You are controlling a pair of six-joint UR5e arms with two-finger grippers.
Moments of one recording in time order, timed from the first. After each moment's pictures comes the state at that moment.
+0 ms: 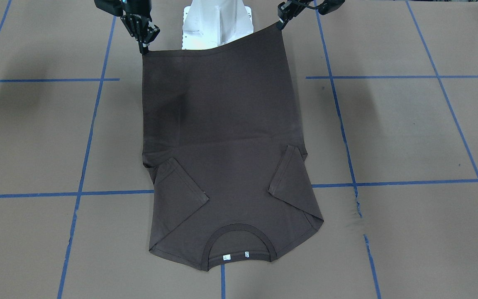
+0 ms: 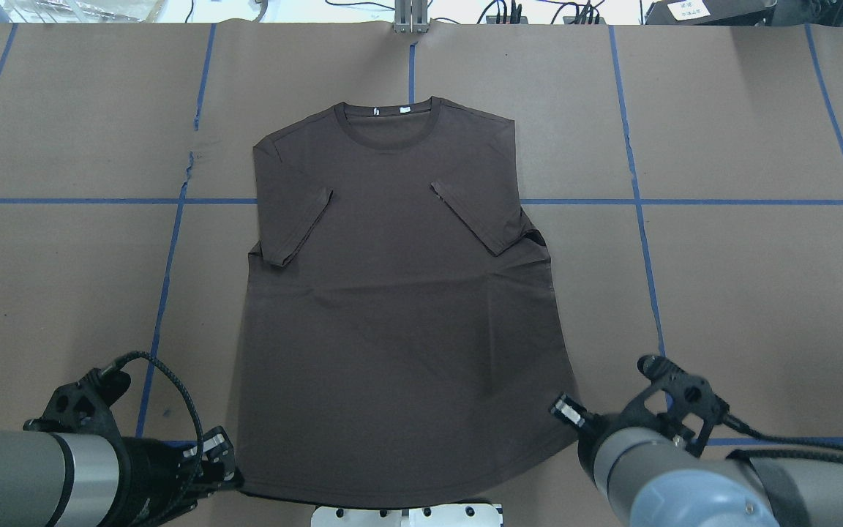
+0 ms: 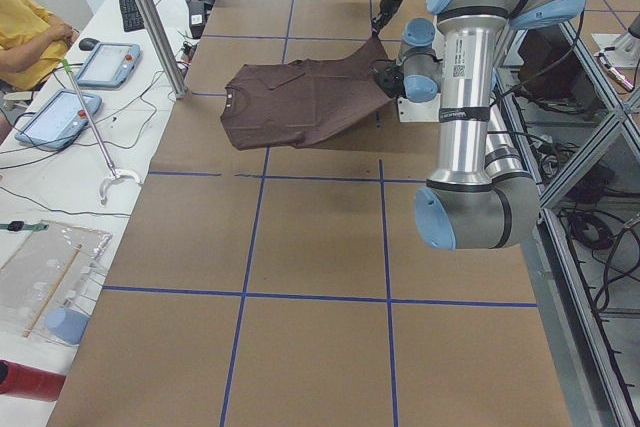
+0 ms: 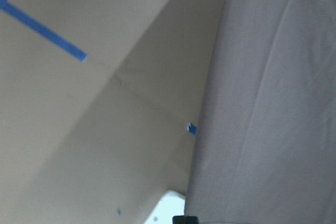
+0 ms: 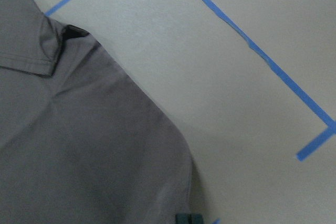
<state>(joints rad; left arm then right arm) -0.17 -1.59 -2.41 -1.85 -1.69 -2.17 0.08 -1.33 2.39 -1.90 1.30 2.19</state>
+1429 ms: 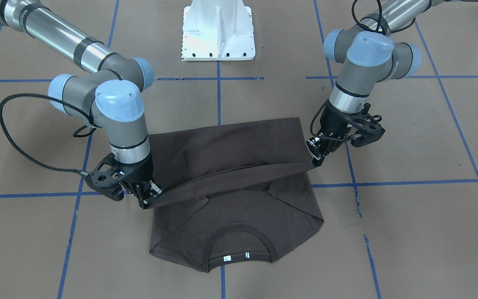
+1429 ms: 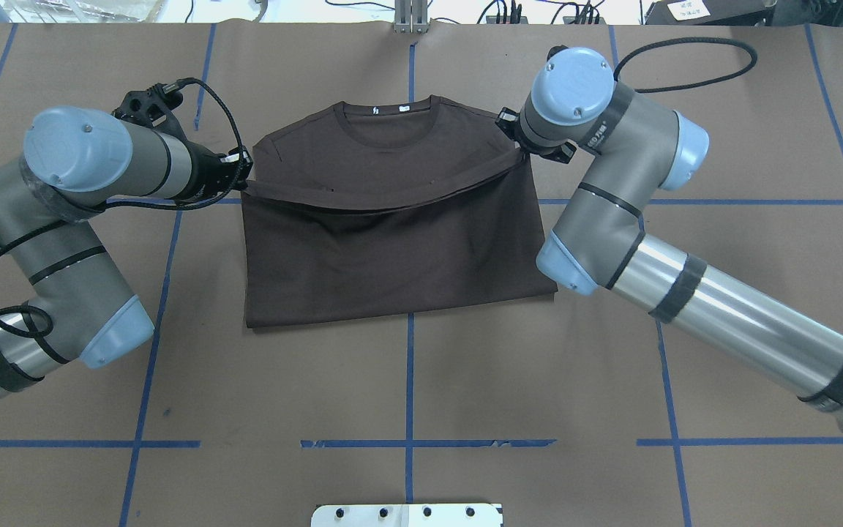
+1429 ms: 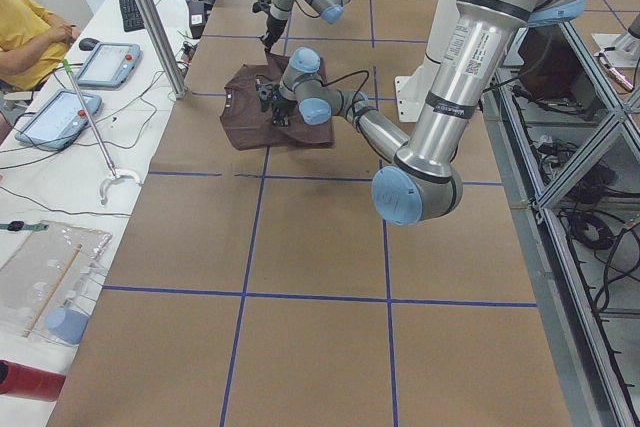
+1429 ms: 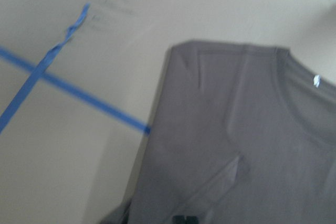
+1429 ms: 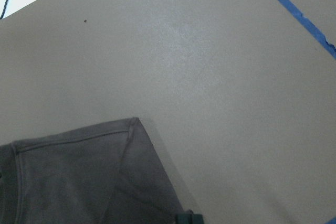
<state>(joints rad) -0.74 -1.98 -1.67 -2.06 -1.76 -1.55 0.75 -0.84 1.34 -1.30 1.70 1.58</state>
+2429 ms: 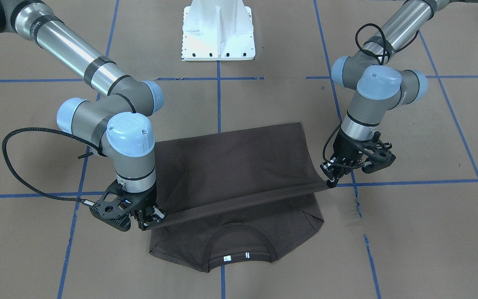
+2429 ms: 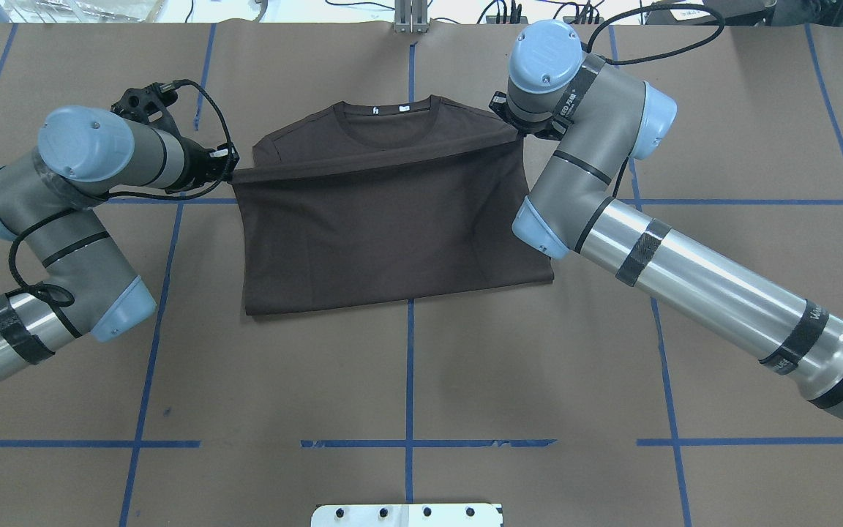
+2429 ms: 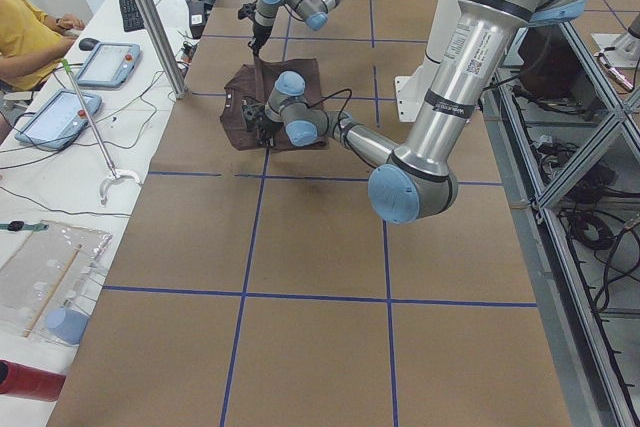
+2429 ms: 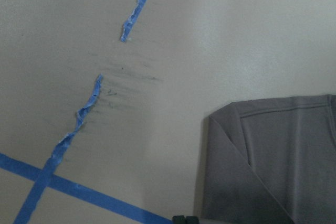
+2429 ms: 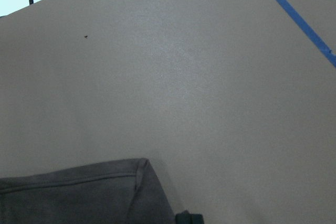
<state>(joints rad) -0.77 -2.01 -1.49 -2.19 -1.76 -1.49 0.77 -0.74 1.16 -1.30 1.70 1.50</state>
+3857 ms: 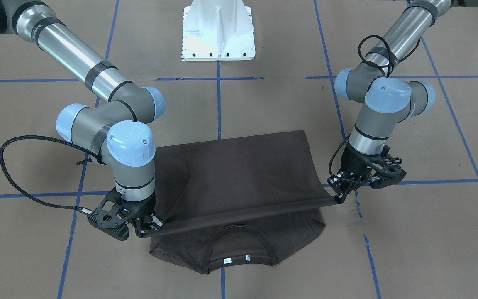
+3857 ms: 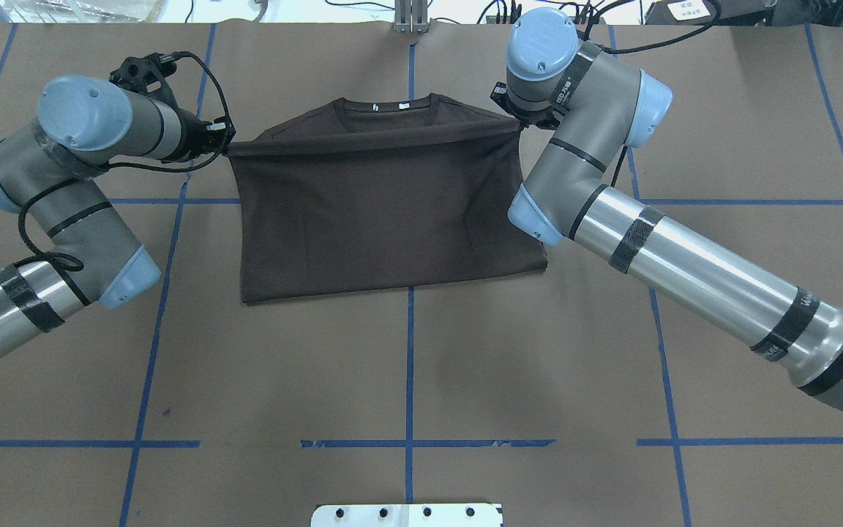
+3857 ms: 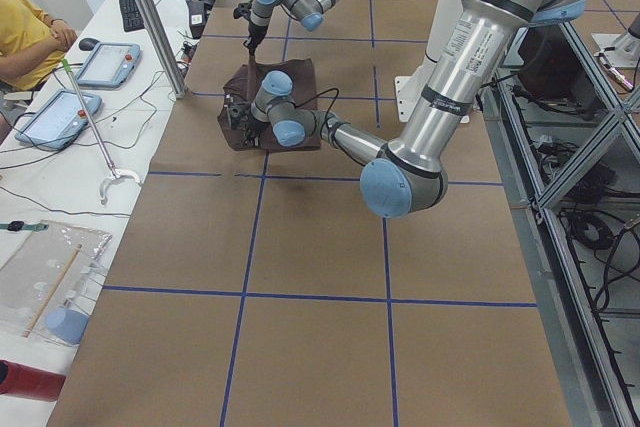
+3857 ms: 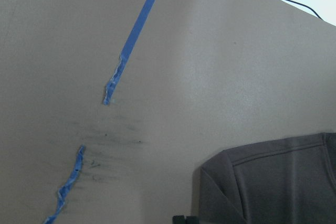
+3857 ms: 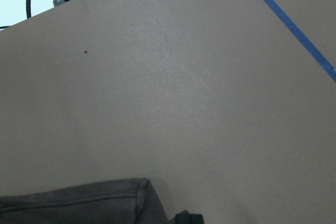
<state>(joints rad) -0.82 -2.07 -1.39 -2.23 -1.76 -1.40 0.79 -0.70 1.11 -1.30 1.69 1.49</state>
